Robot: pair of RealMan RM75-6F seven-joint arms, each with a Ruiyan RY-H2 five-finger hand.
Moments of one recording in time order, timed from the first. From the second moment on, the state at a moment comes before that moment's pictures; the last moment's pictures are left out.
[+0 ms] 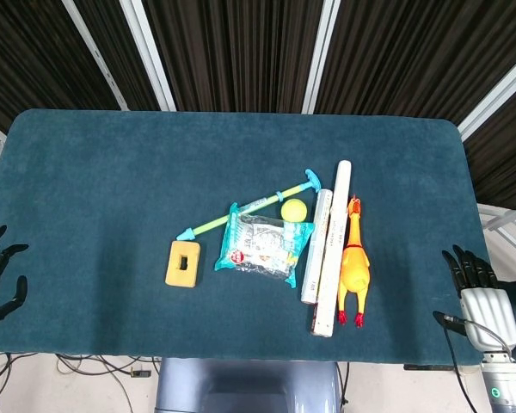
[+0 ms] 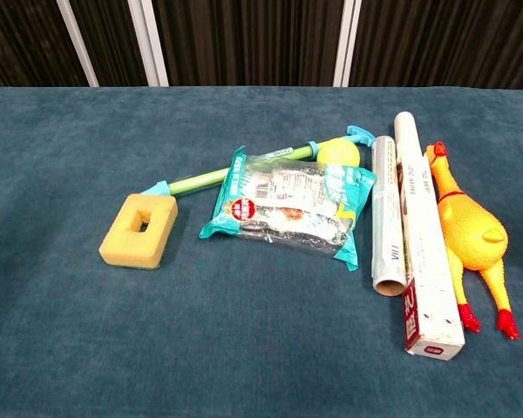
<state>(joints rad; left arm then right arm) -0.07 -1.09 -0.07 -1.70 1.46 1.52 0.00 0.07 -1.16 0.06 -1.64 -1.52 1.49 -0.13</state>
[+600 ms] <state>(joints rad) -0.06 -1.09 -0.08 -1.71 1.44 1.52 -0.05 0.51 -1.11 0.26 -1.81 -1.21 0.97 -0.15</state>
